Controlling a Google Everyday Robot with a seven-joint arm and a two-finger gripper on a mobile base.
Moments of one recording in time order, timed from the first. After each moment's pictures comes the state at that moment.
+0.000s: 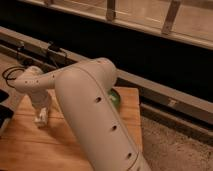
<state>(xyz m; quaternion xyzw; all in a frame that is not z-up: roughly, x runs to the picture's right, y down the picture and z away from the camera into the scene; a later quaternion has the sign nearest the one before) -0.329 0.135 0.808 -0.30 0.19 0.52 0.78</state>
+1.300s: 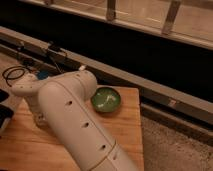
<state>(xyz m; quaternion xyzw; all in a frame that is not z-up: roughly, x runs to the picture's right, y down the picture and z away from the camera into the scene) -0.365 0.174 0.875 -0.32 0.23 0.49 0.77</state>
